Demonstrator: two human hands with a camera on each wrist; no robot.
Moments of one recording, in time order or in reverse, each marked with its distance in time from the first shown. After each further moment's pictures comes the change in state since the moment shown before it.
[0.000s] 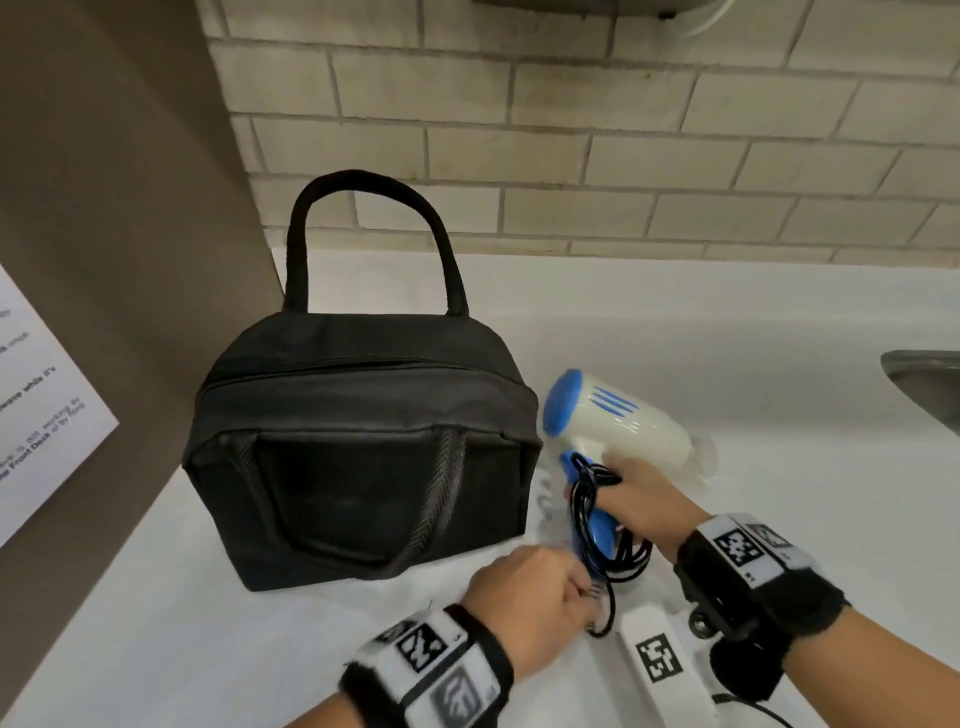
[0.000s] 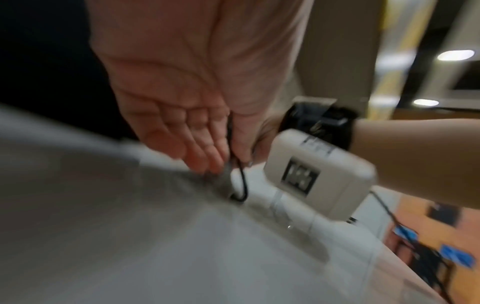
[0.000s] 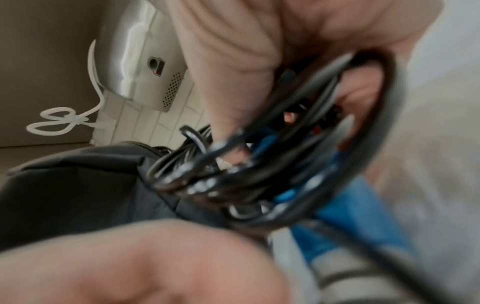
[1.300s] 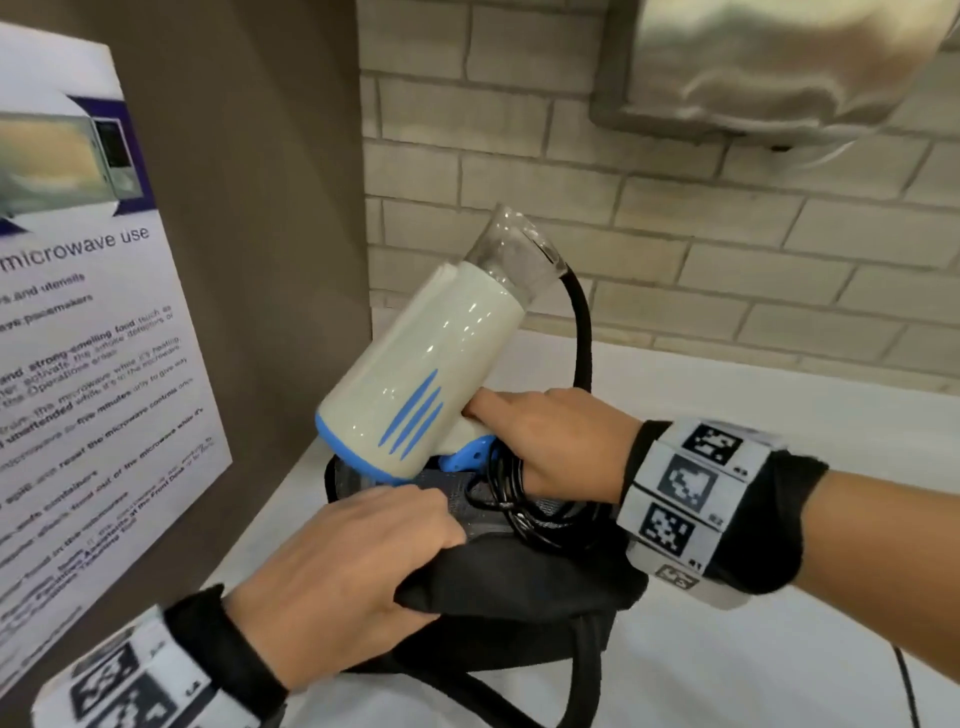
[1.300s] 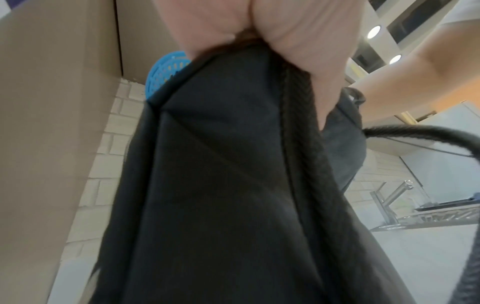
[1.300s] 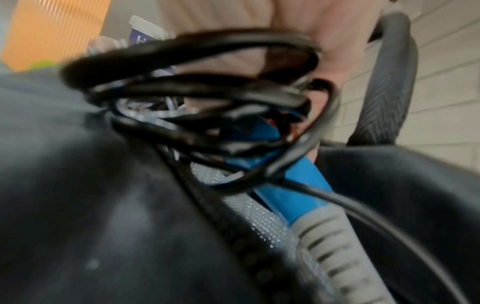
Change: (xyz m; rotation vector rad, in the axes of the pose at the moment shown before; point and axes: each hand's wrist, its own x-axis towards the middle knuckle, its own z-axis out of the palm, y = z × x) left_hand -0.089 -0.064 -0.149 0.372 0.482 0.433; right_hand 0.001 -0.203 0.035 -1.126 -0.122 -1.079
